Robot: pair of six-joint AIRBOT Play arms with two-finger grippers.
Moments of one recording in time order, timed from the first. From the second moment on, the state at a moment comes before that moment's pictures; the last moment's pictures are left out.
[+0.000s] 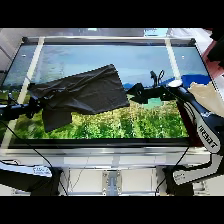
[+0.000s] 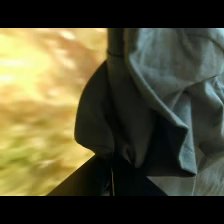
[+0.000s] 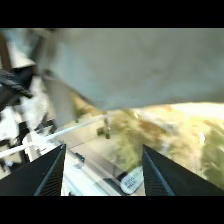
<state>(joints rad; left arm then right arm) 0.62 -1.61 1.00 0.63 -0.85 -1.21 0.08 -1.59 1.14 -0.45 1.07 1.34</state>
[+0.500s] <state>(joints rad) 0.62 -1.61 1.08 0.63 -0.94 -1.18 0.18 -1.61 0.96 -0.34 0.70 1.51</state>
